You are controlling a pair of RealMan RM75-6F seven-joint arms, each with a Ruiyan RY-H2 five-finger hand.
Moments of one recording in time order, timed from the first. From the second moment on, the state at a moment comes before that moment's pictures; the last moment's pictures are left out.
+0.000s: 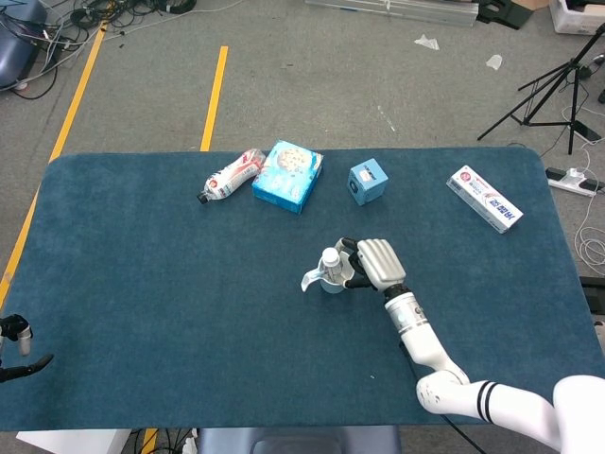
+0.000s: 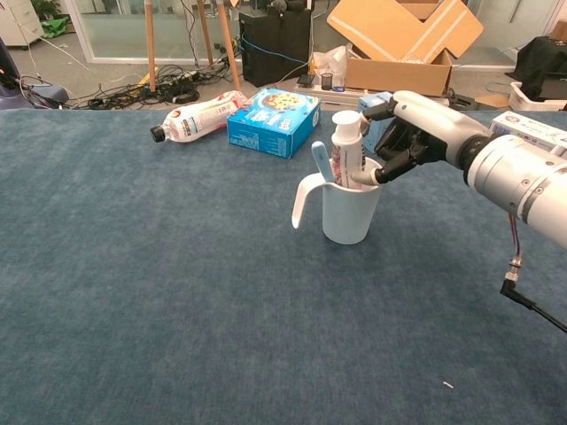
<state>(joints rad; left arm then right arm) -0.07 -0.90 -0.03 -1.75 1.40 1.40 -0.06 0.67 -1.67 0.27 -1.36 -1.20 1.03 0.01</state>
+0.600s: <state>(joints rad) -0.07 -0.91 -0.03 -1.75 1.40 1.39 -0.04 0.61 -1.52 0.24 -1.52 -1.29 1.14 -0.04</state>
